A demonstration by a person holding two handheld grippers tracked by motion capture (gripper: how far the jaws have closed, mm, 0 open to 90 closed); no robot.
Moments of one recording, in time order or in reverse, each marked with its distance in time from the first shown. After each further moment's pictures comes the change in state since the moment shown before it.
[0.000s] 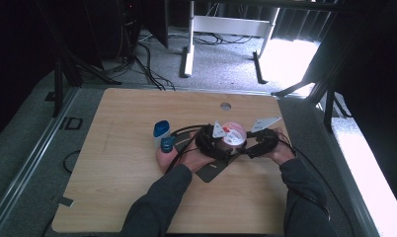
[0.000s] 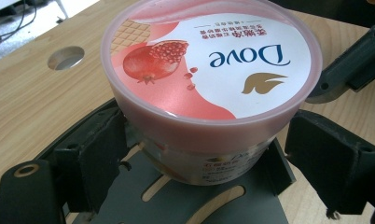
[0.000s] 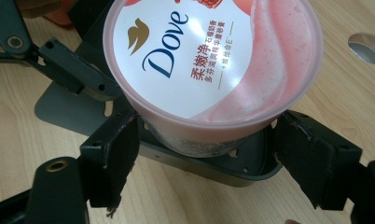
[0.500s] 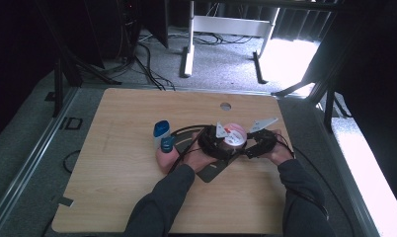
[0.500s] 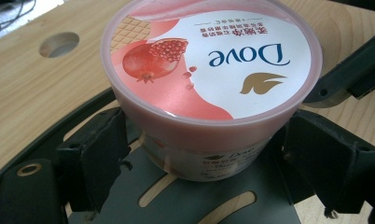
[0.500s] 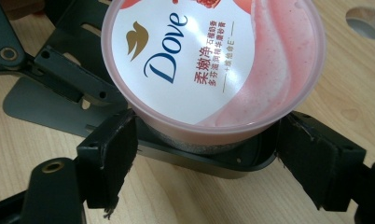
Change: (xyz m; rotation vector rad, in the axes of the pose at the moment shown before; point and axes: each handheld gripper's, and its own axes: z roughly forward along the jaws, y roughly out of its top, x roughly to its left) left arm 0.000 -0.004 0.019 0.037 0.009 -0.010; right arm -0.006 -0.009 0.013 0.040 -0.029 0.042
